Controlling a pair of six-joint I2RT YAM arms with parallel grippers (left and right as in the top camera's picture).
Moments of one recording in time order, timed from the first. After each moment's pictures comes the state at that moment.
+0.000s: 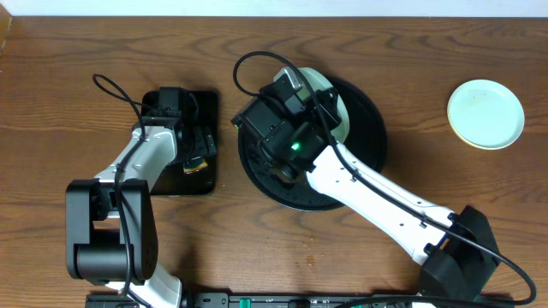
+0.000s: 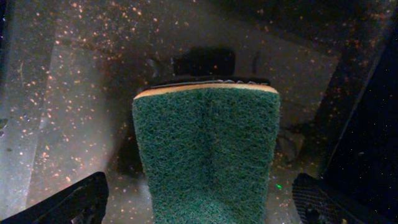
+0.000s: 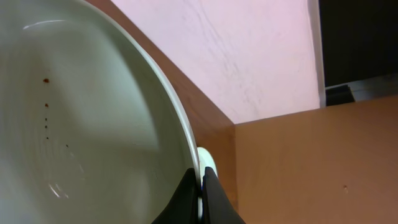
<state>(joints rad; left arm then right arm) -0.02 1.78 1.04 -0.58 -0.06 -0.33 0.87 1.81 1.54 -0.80 1.23 -0.03</state>
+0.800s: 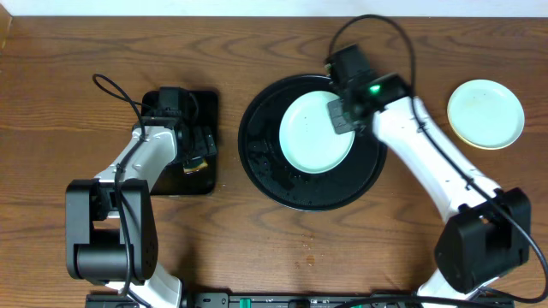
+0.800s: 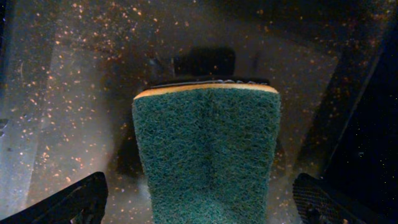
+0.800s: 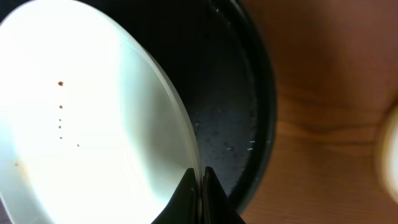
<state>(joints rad) -0.02 1.78 1.04 -0.58 -0.06 -0.33 0.42 1.82 1.54 -0.93 0.16 0.15</state>
